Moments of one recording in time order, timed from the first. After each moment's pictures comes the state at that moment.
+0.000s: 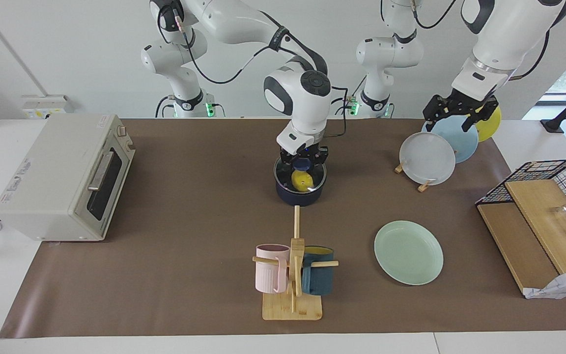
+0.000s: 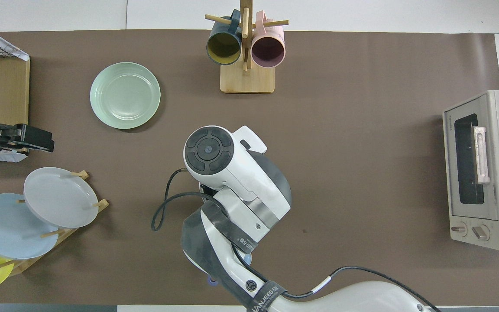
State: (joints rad) left arm -0.11 -0.06 -0.02 -1.63 0.01 1.54 -0.02; right arm 0.65 0.42 0.09 -1.55 -0.02 1.91 0.80
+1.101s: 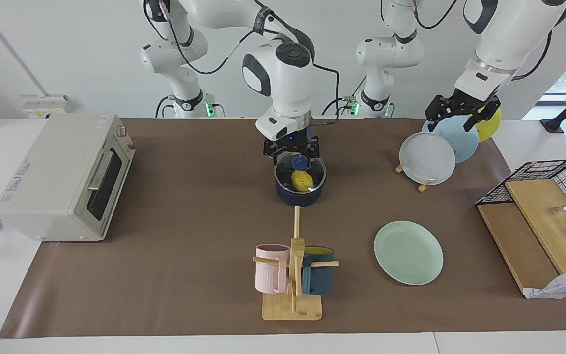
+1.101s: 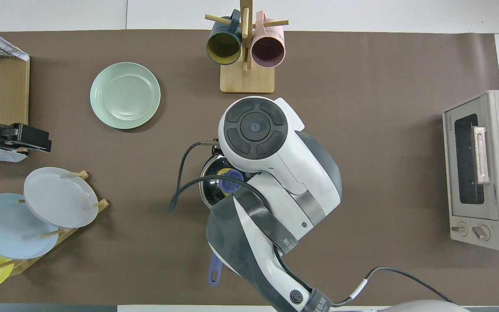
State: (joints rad) left arm -0.11 -0.06 -0.01 -1.63 0.01 1.54 -0.02; right arm 0.57 0.30 0.08 -1.52 -0.04 1.87 0.80
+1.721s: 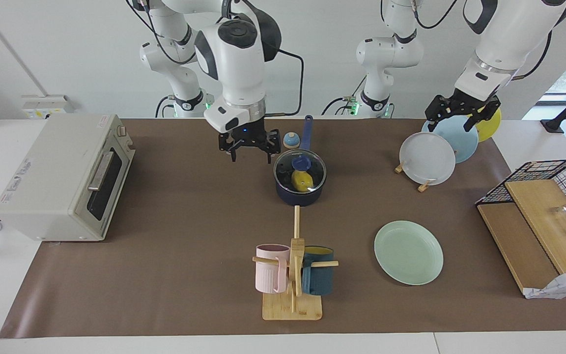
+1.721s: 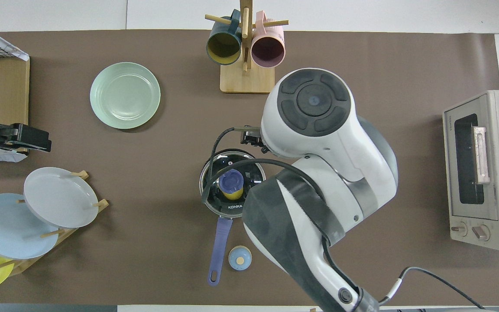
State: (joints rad) left arm -0.11 -0.06 -0.01 -1.63 0.01 1.54 -0.02; right arm 0.35 0.19 0.08 -1.52 -0.04 1.76 0.50
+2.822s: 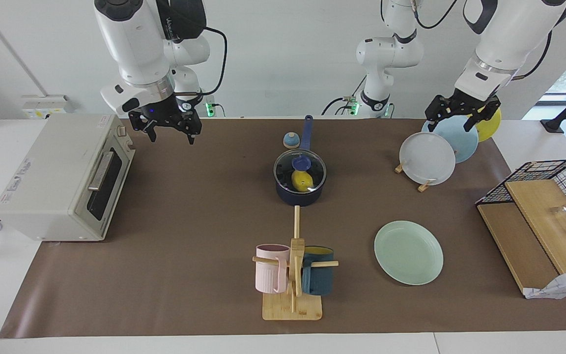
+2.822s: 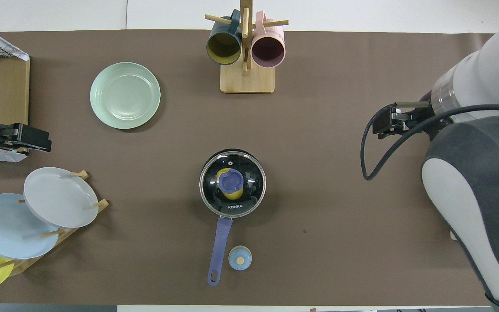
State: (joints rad) left arm -0.11 -0.06 -0.01 -1.63 0.01 1.54 -0.02; right arm 0.13 0.07 0.08 -1.52 -0.04 1.51 0.27
